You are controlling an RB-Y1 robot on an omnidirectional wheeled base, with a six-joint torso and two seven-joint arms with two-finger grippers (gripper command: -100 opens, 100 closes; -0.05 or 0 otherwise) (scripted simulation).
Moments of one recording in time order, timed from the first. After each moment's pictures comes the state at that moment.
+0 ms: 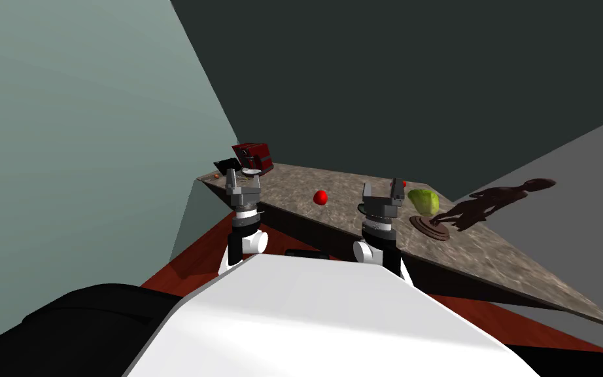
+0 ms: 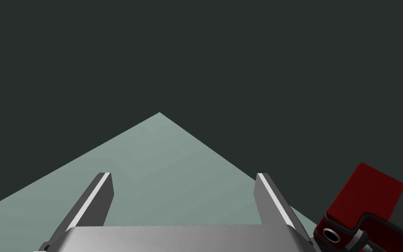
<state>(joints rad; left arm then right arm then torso) 0.45 -0.01 -0.07 -2.37 0.05 -0.47 0.14 0.47 -0.02 0.05 -2.26 -0.02 -0.57 -0.04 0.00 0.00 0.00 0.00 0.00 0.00</state>
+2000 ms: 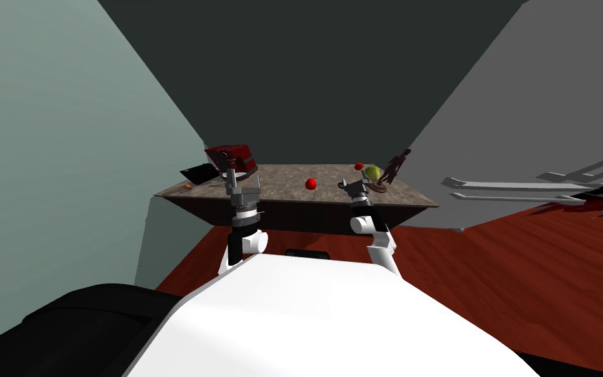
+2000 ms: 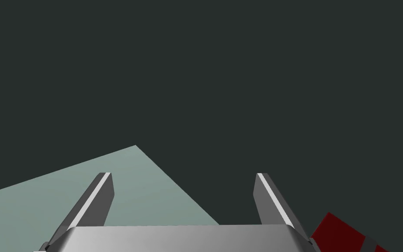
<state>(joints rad) 0.45 -0.01 -0.07 -2.37 0.05 -0.47 0.14 0.06 -0.19 0.00 -1.97 -0.32 -0.09 -0.49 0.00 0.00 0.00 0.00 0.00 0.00</state>
